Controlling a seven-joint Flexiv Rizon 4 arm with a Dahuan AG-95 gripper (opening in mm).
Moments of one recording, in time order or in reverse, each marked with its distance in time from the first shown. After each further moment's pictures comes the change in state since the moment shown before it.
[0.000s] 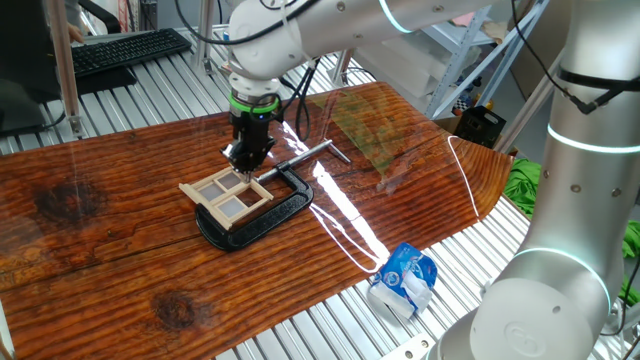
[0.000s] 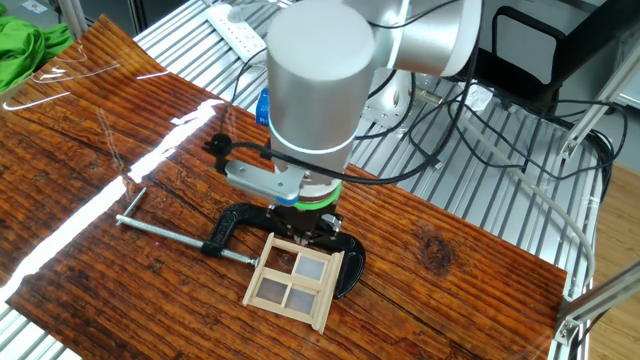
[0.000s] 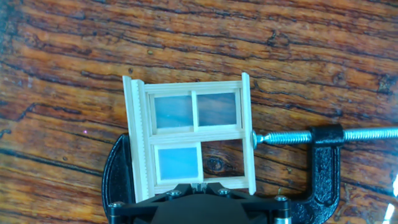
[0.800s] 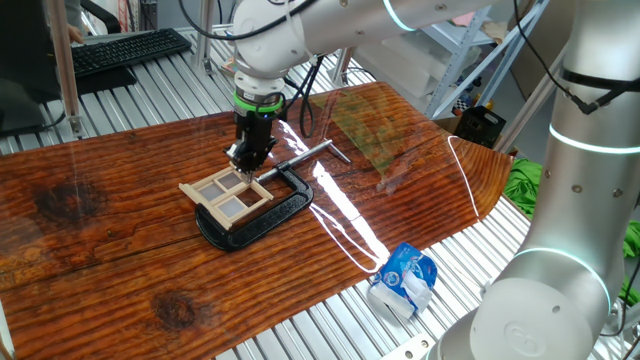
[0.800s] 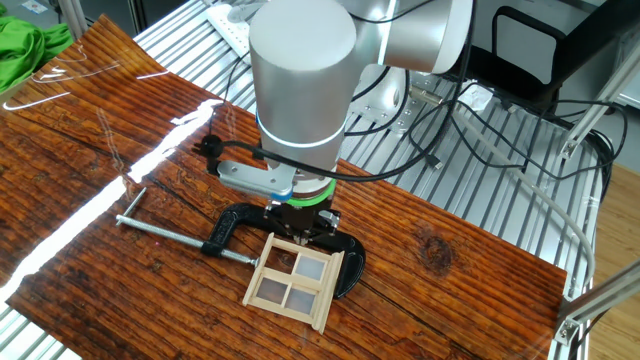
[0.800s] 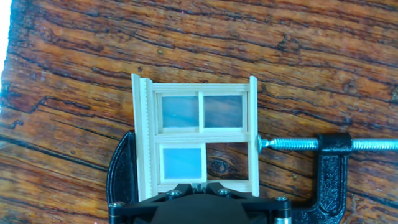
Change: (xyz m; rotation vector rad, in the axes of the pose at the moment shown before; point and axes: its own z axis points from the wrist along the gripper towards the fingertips) arm -0.002 0.000 0.000 -0.048 -0.011 -0.038
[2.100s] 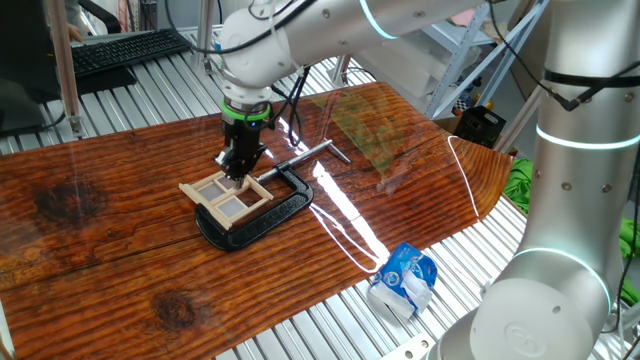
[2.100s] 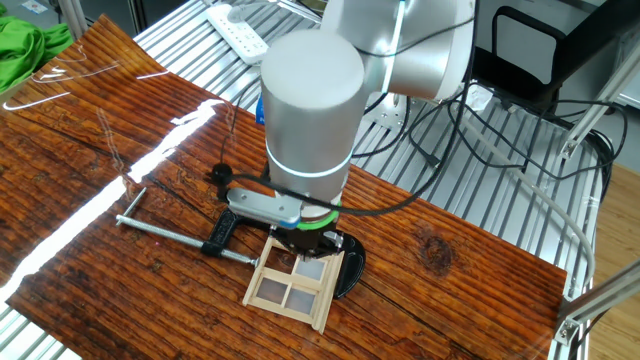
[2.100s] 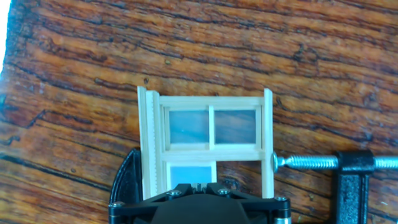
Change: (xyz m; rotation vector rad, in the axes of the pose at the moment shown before) arm -0.018 0.013 0.029 0.008 -0.008 0.001
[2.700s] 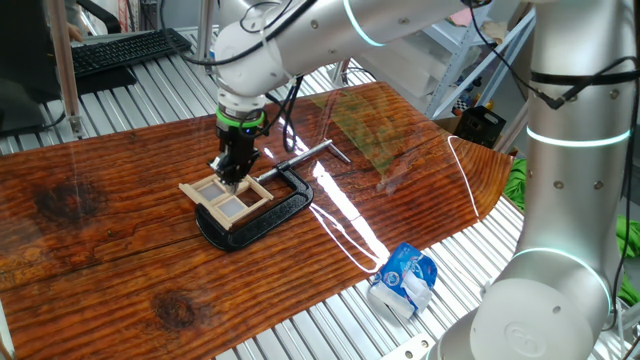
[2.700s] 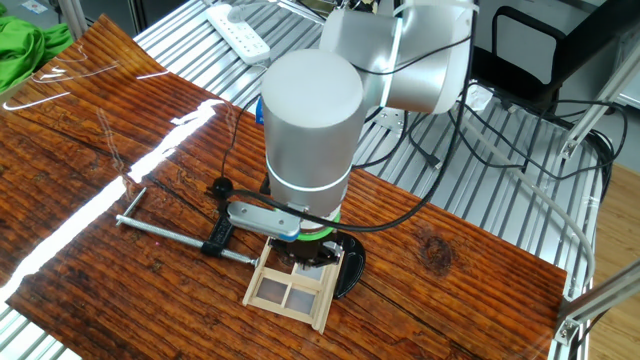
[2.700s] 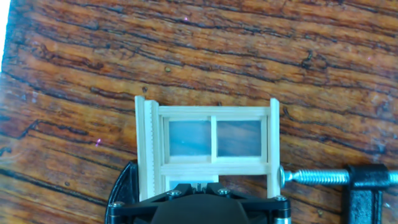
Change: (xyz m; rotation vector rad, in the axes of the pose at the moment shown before) arm -0.010 -0.002 0.020 -0.012 -0.009 -0.002
